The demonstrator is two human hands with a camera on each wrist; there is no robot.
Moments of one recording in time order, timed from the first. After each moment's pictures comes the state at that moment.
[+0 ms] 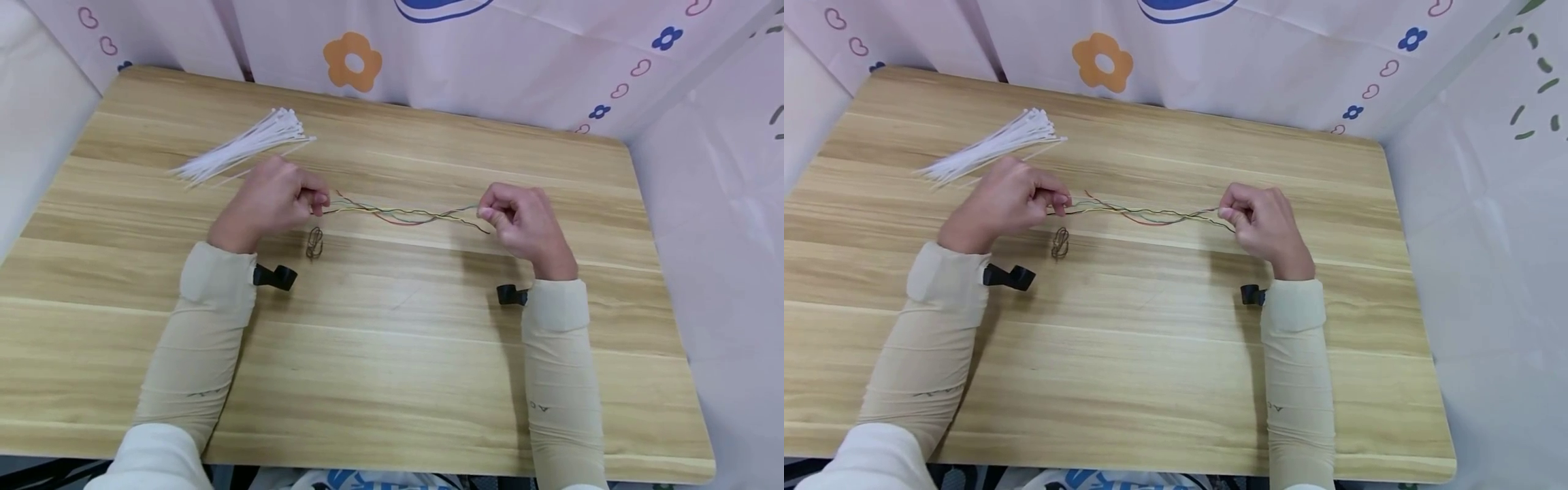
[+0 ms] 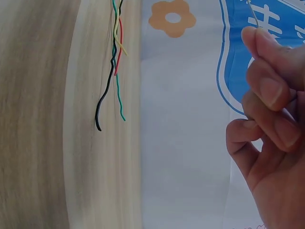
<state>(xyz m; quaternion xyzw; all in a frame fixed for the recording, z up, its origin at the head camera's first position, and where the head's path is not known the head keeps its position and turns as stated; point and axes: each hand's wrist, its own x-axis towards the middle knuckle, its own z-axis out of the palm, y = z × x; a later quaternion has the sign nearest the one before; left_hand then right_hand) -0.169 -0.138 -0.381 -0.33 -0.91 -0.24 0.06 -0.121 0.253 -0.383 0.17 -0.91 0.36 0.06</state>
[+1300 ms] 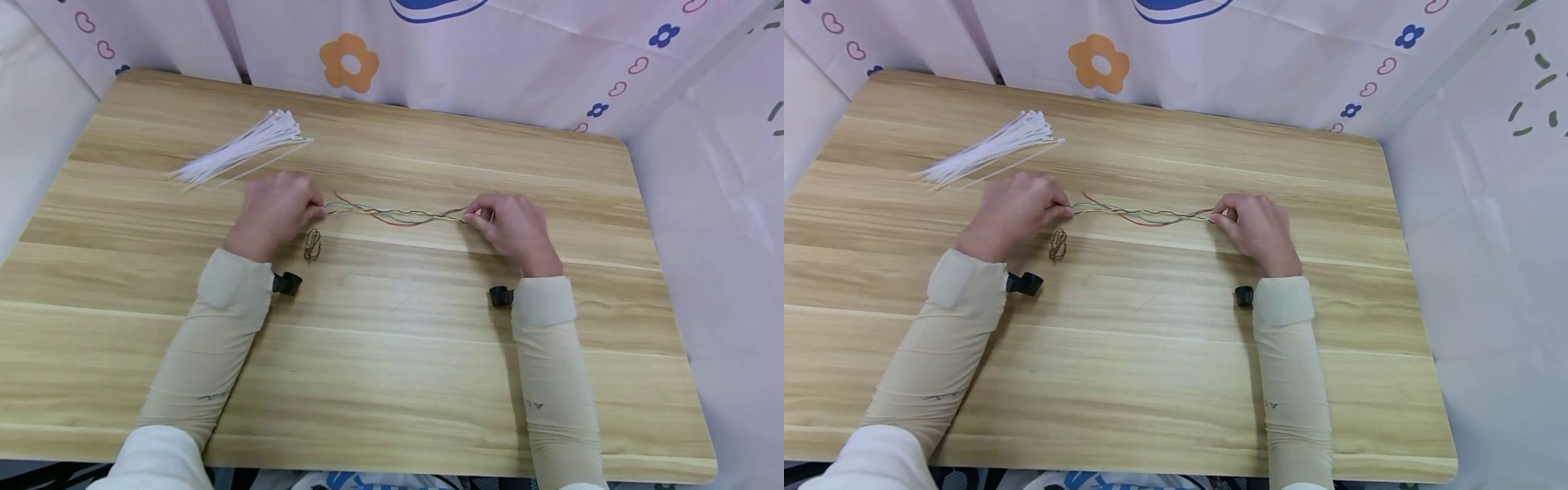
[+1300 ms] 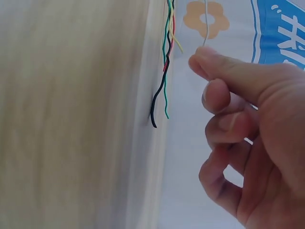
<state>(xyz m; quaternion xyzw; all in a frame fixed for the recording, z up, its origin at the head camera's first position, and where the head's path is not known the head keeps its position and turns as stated) -0.167 -0.127 -0.392 -0.21 -0.97 -0.11 -0.04 -0.135 0.250 -0.405 0.08 -0.98 0.20 -0.01</state>
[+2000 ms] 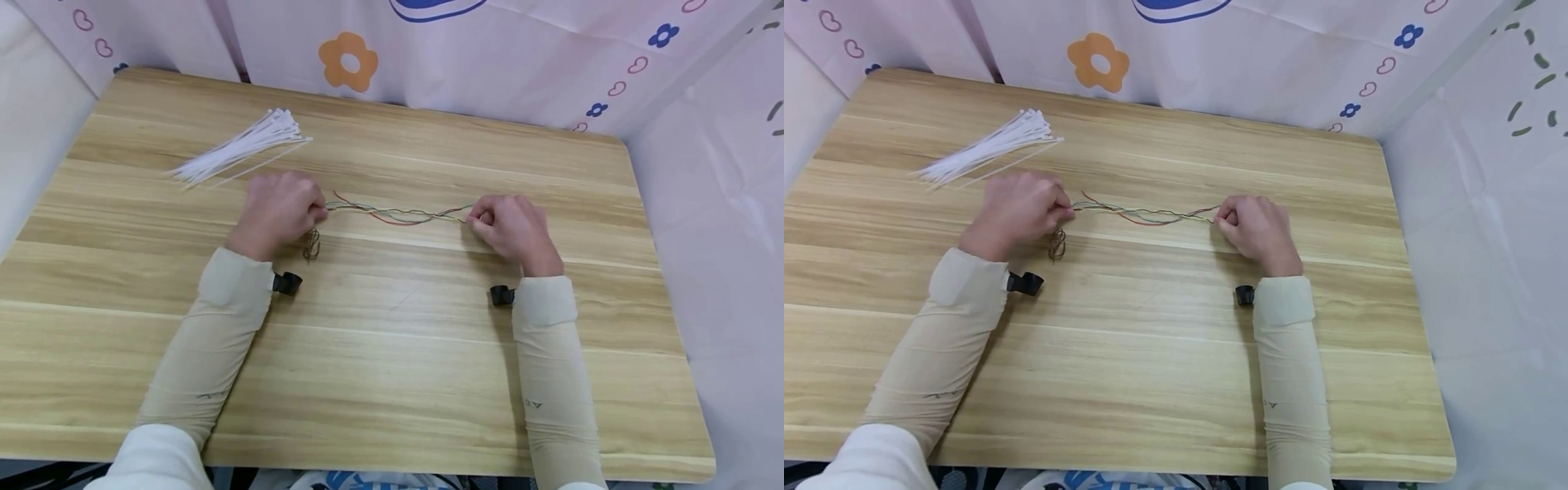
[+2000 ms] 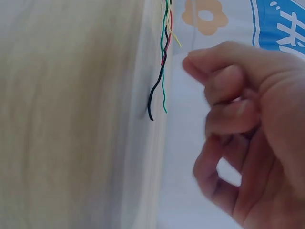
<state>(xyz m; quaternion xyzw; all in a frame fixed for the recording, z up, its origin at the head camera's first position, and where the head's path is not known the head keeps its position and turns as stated) -0.166 -0.127 -0.393 -0.24 -0.97 -0.09 -0.02 -0.134 0.251 -0.401 0.08 -0.98 0.19 -0.04</state>
